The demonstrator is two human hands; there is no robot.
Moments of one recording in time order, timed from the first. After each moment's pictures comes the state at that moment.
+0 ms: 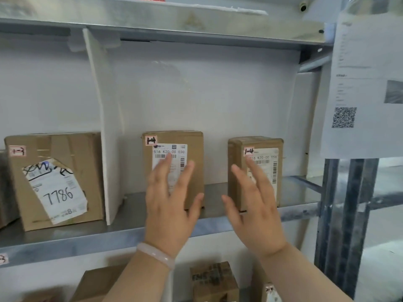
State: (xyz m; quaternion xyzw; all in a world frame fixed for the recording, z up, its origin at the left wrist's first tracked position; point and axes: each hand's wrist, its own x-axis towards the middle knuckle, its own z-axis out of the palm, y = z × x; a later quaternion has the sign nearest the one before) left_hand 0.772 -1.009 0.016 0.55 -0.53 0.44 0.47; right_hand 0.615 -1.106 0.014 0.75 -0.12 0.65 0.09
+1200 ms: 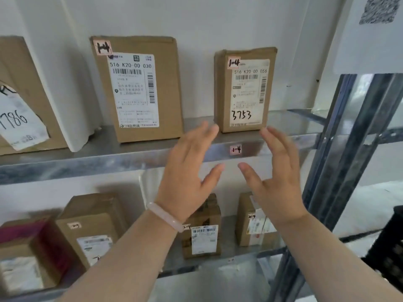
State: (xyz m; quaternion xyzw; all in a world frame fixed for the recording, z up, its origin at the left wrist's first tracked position) left_hand 0.707 -1.036 -0.051 0.57 -0.64 0.27 0.44; right_hand 0.549 -1.146 -0.072 0.77 -0.18 0.61 -0.04
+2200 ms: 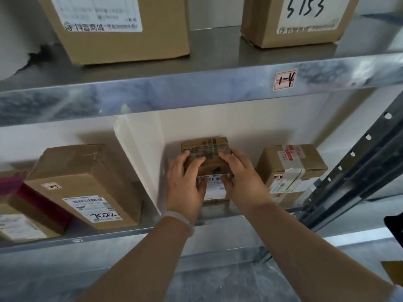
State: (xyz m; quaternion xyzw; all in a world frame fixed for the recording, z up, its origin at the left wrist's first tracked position) left_hand 0.755 -1.055 -0.255 0.81 -0.46 0.07 0.36; right_hand 0.632 -1.161 -0.237 0.87 -0.32 0.24 -0.28
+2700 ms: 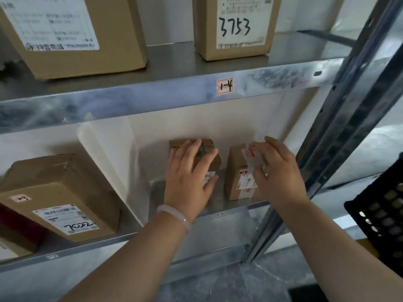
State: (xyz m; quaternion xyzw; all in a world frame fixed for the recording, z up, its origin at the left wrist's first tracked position) left_hand 0.704 -1.079 -0.213 0.71 -0.60 0.19 0.31; right_hand 0.518 -1.188 -0.191 0.82 -0.43 0.34 -0.15
